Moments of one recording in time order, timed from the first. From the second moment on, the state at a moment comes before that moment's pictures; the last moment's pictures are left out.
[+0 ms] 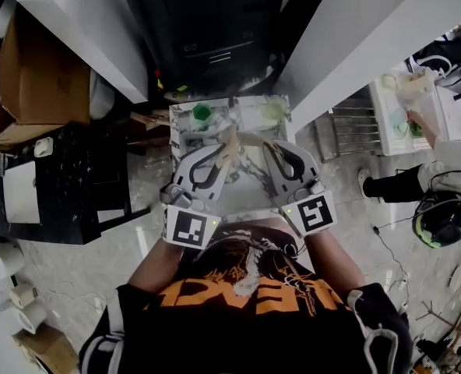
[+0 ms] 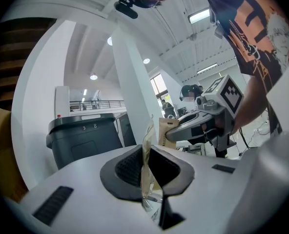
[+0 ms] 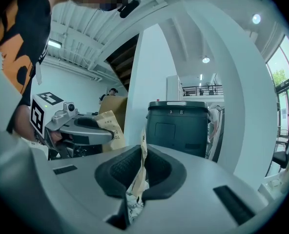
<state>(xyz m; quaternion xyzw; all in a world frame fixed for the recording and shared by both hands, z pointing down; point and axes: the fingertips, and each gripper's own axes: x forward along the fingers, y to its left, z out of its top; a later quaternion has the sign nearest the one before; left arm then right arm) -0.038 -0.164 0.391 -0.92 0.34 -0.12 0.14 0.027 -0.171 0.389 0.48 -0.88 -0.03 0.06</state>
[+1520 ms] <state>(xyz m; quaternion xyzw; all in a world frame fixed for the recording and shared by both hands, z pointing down) 0.080 -0.206 0.487 -0.91 0.34 -0.22 0.11 0.168 -0.314 0.590 0.50 -0.85 0.07 0.15</state>
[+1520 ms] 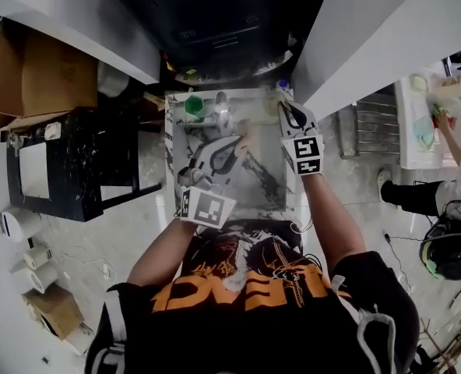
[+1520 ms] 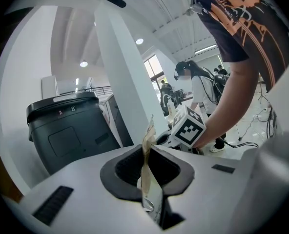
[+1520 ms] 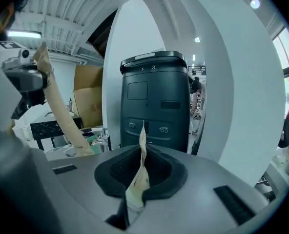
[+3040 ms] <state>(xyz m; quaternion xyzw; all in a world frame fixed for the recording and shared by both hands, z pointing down) -0.025 -0.165 0.421 -0.89 0.42 -0.11 0.12 0.035 -0.178 0.410 0.40 -0.92 -0.02 0.03</state>
